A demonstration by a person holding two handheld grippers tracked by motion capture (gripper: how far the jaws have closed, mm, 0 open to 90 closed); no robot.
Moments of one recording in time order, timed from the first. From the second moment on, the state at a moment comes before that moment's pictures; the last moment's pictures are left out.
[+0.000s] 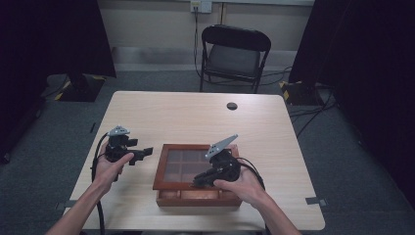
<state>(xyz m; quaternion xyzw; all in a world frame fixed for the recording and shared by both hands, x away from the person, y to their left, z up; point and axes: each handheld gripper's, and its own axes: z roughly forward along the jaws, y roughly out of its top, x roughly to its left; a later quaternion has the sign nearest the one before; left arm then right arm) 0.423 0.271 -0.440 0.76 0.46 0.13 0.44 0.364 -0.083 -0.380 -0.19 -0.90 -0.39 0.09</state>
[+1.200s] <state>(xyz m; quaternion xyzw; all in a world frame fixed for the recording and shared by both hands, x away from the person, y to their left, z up) 0.422 0.267 -0.440 0.77 0.45 0.12 0.44 0.360 -0.071 -0.425 -0.20 -0.91 -0.35 0.11</state>
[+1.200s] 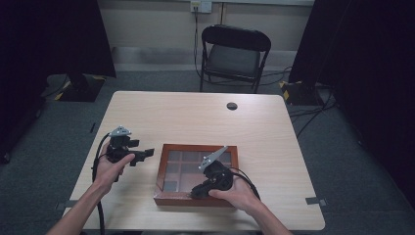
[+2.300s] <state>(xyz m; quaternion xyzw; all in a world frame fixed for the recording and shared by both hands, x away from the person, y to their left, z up) 0.430 0.281 -0.455 0.79 0.47 0.13 0.38 0.416 -0.241 -0.437 -0.52 -0.77 -0.35 -0.13</state>
